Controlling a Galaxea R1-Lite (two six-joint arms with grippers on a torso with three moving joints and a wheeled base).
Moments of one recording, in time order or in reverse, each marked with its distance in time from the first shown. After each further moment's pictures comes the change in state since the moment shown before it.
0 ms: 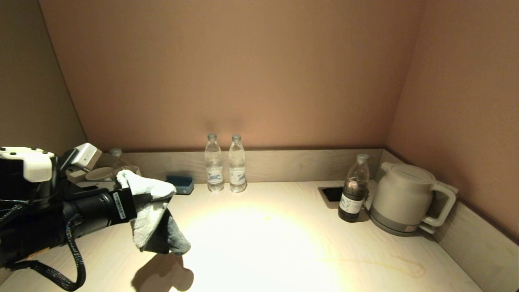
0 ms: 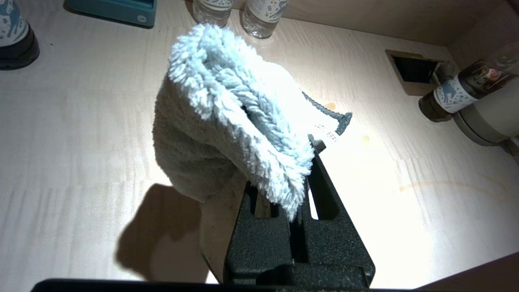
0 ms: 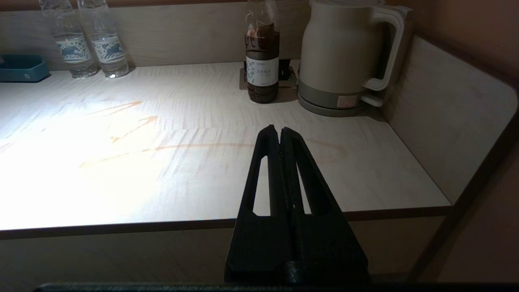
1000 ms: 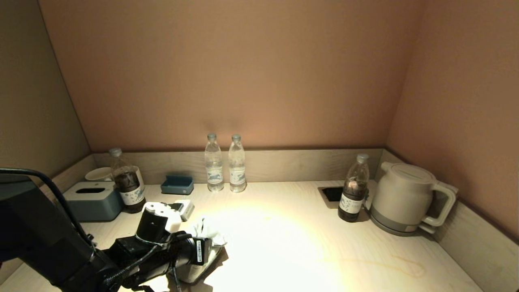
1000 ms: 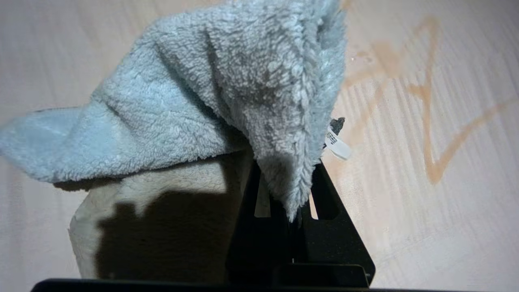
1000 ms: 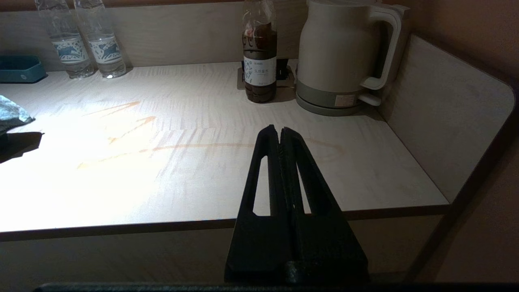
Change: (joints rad) left arm -0.177 0.579 0.020 -0.374 0.005 0.043; right arm -0.001 0.000 0.000 0.000 0.000 0.000
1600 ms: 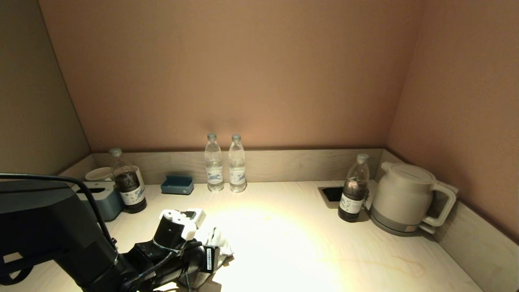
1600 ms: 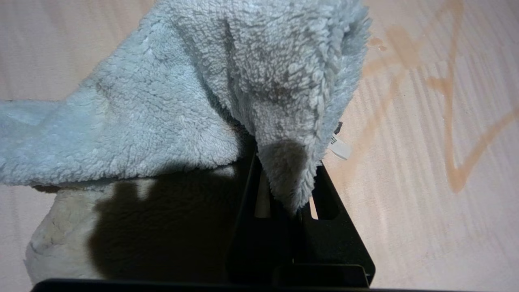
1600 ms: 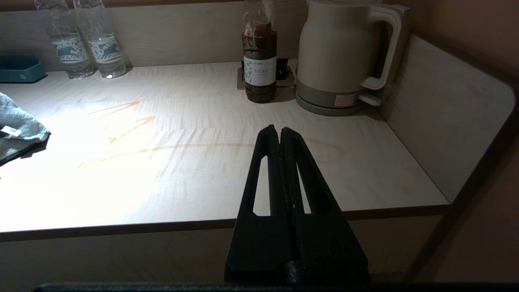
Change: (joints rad) left arm -0.030 0.086 -0.051 0.010 0.010 -0.009; right arm 0.000 0.000 0.000 0.000 0.000 0.000
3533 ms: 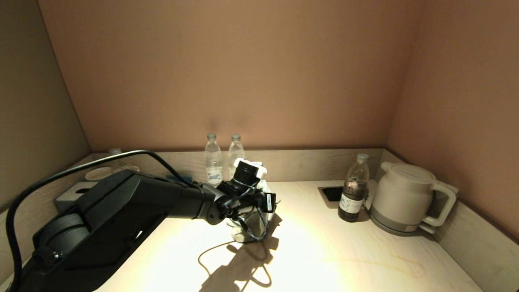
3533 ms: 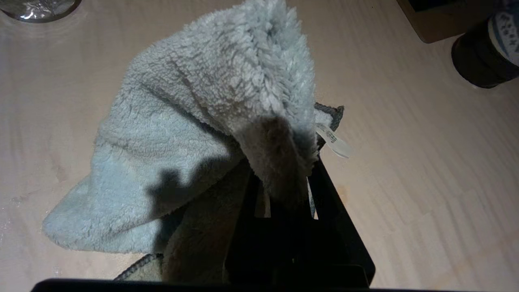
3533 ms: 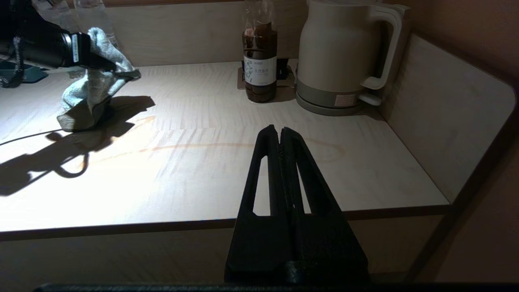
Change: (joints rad) left arm -0.078 0.369 -1.168 0.717 0.046 0.025; right arm 0.000 0.000 0.000 0.000 0.000 0.000
